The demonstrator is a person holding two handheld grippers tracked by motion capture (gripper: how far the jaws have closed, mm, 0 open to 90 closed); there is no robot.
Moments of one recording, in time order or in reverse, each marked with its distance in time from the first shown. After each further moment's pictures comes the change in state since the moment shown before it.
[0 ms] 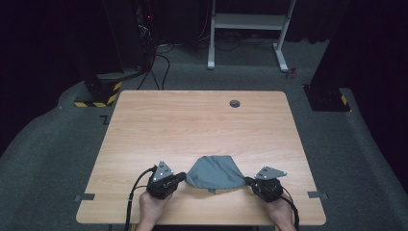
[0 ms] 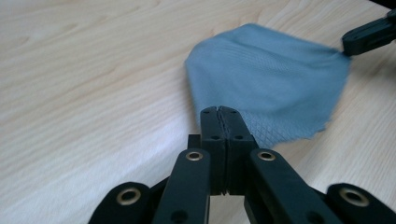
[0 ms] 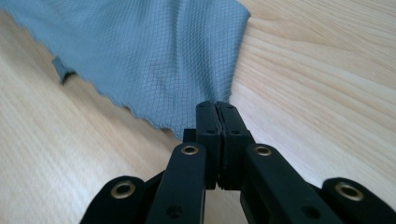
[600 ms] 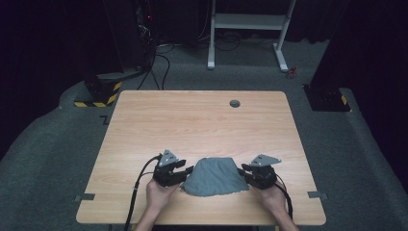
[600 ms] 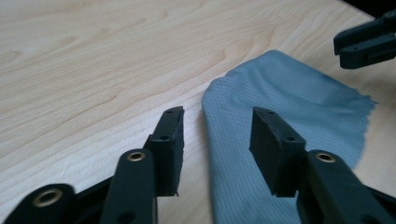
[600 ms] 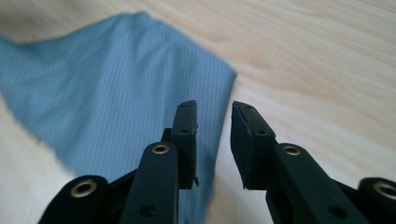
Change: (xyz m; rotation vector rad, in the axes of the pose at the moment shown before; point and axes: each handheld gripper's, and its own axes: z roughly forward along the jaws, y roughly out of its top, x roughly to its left) left arm 0.014 0.034 0.035 0.026 -0.011 -0.061; right arm -0.011 0.036 0.016 -0.032 0.011 0.012
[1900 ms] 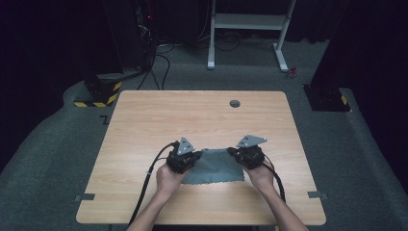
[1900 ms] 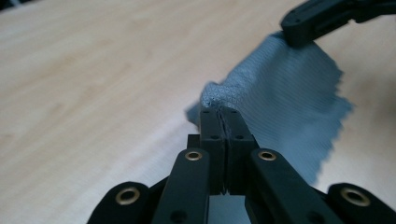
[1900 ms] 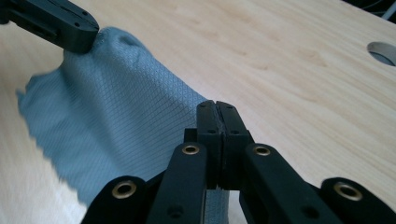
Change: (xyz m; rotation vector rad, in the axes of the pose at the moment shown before) left arm -0.017 0.037 0.019 0.018 -0.001 0.200; right arm -0.004 0.061 0.023 -0.041 0.013 -0.111
